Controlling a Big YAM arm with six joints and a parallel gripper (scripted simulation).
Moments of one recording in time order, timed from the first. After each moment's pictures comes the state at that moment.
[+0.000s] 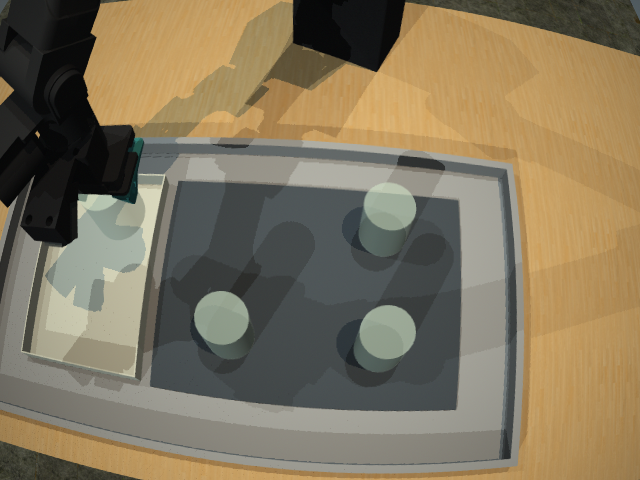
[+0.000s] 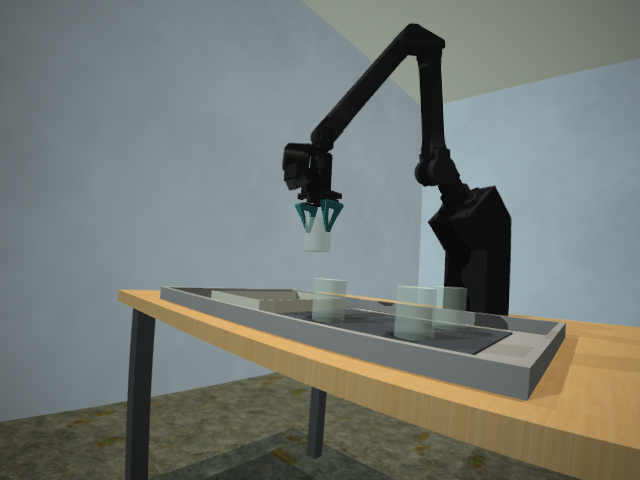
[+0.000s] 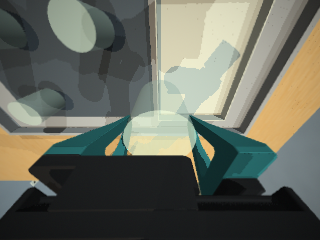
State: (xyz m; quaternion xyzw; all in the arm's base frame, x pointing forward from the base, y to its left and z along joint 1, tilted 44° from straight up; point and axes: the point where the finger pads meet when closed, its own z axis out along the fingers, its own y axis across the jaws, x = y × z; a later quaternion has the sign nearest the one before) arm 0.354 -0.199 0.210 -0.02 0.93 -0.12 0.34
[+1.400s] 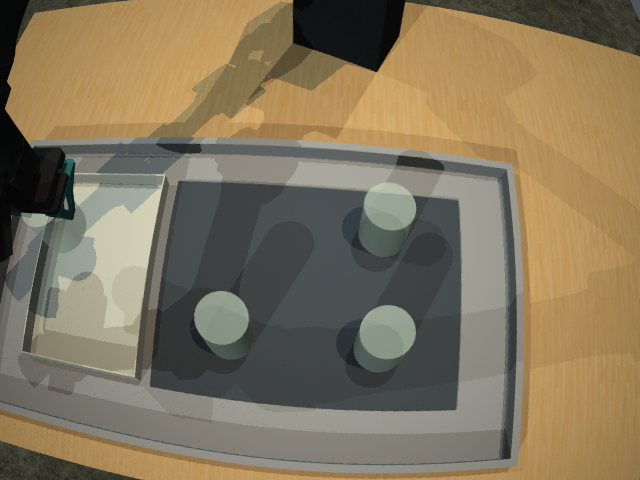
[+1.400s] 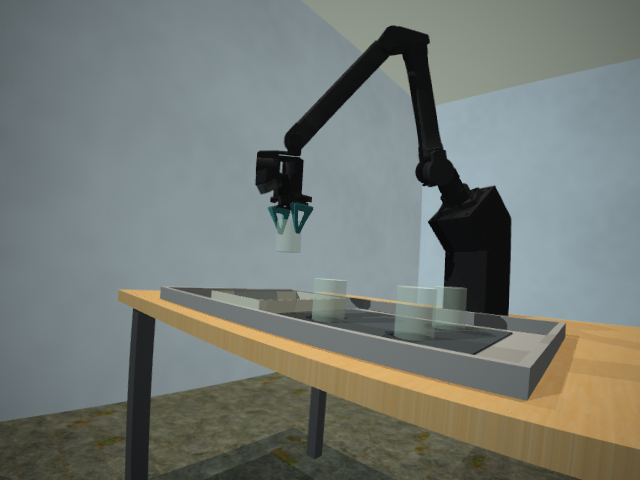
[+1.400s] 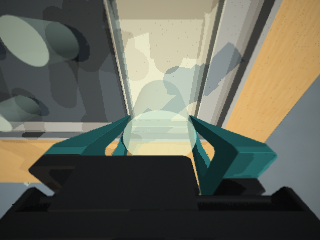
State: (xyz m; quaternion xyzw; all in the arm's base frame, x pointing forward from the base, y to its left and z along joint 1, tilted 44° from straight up) arm 0.371 -0.278 0.242 -0.02 0.93 -0.12 0.34
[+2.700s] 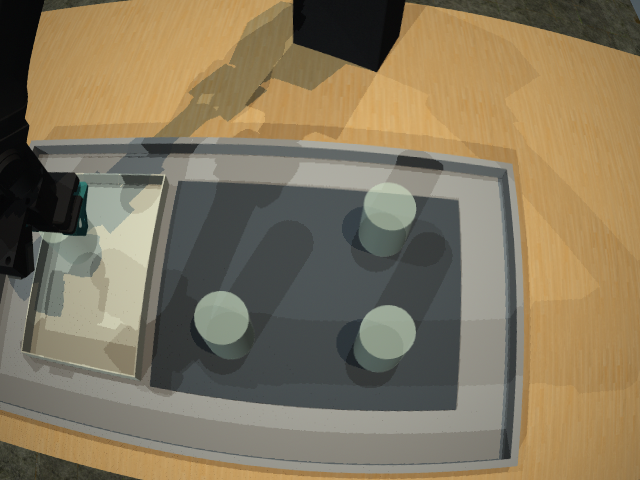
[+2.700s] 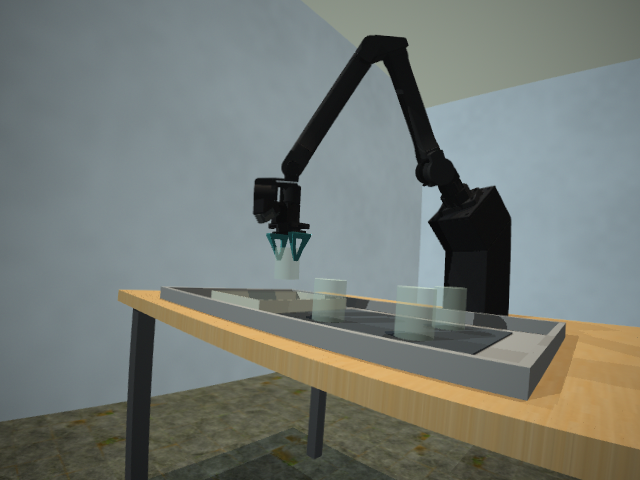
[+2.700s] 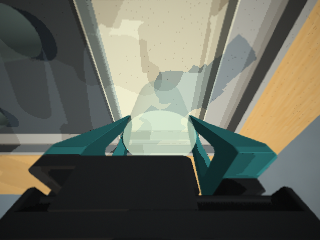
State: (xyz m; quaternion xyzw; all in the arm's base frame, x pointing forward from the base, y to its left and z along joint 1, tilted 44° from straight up) arm 0.408 -0.306 0.186 -0.02 0.93 -0.12 0.33
